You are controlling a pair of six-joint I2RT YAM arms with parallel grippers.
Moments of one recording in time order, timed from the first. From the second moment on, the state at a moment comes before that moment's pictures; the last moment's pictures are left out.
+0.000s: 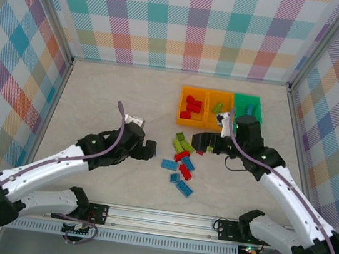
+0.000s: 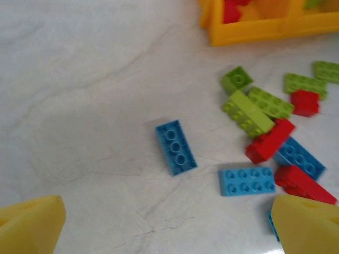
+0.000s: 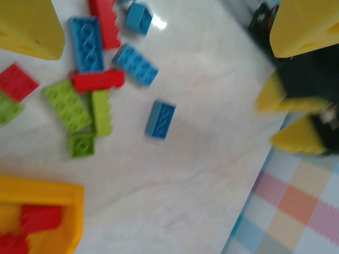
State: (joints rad) left arm -0.84 1.09 0.89 -0.71 -0.36 -0.60; right arm 0.52 0.98 0.90 -0.57 -0.46 0.42
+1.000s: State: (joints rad) left arm -0.72 1.75 1.03 -0.48 -0.14 -0.79; right arm 0.80 0.99 0.90 -0.82 -0.32 0.53
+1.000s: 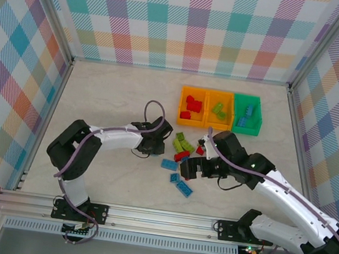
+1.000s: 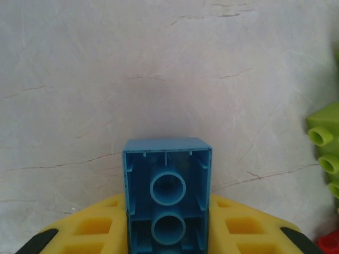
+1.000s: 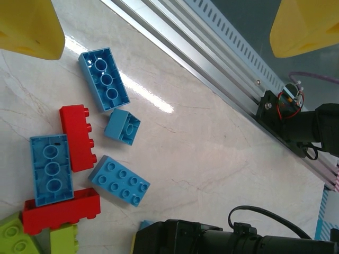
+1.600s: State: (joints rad) left arm -0.91 2.18 1.93 -0.25 -0.02 -0.59; right arm 0.69 0.79 1.02 -0.87 0.38 0.56
